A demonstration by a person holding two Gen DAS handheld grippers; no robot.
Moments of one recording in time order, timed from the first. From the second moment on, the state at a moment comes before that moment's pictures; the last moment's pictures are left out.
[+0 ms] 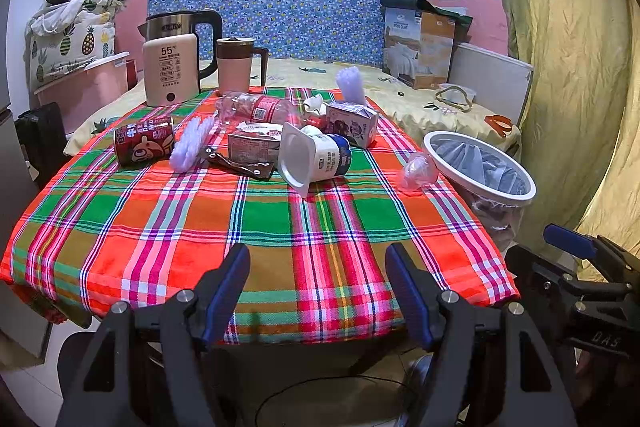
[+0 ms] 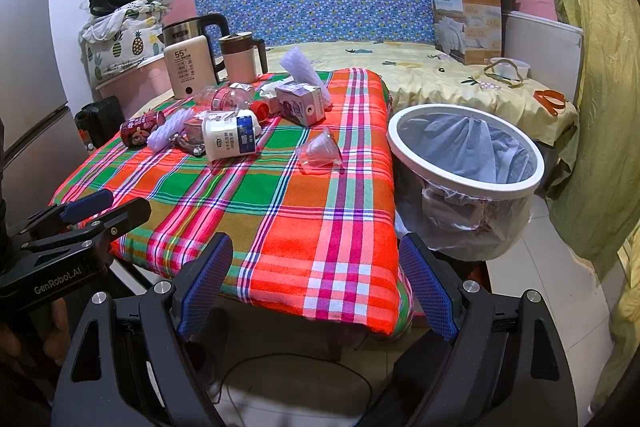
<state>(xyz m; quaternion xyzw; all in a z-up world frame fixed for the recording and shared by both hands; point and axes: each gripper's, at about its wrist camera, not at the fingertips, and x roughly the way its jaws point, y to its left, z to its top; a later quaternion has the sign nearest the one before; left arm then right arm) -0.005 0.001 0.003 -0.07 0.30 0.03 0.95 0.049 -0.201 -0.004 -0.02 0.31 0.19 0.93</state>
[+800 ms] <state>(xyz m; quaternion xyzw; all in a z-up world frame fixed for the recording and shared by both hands) -0.005 0.000 0.003 -0.07 0.30 0.03 0.95 0.049 -0.202 -0.005 -0.02 0.31 0.19 0.93</state>
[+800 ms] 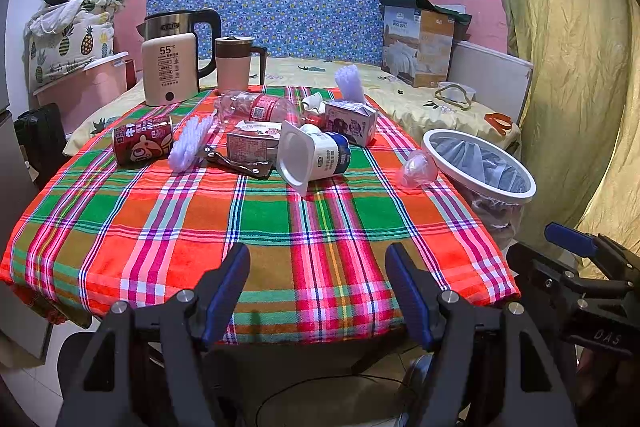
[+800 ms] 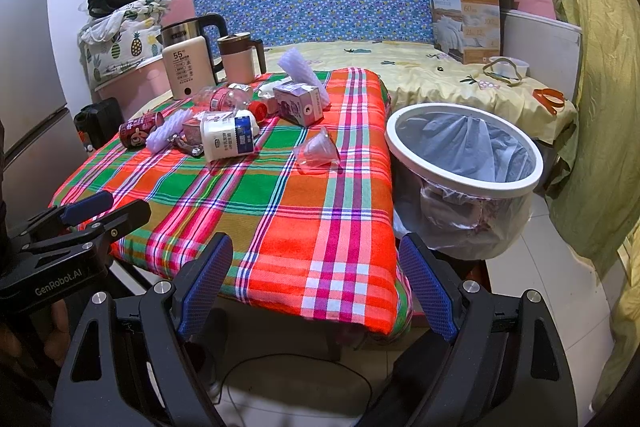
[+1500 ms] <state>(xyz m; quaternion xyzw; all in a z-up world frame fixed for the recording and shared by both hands) 0.021 0.009 -0.013 -0.07 0.32 0.03 0.95 0.068 -0.199 -0.009 -0.03 0.33 0.19 0.93</state>
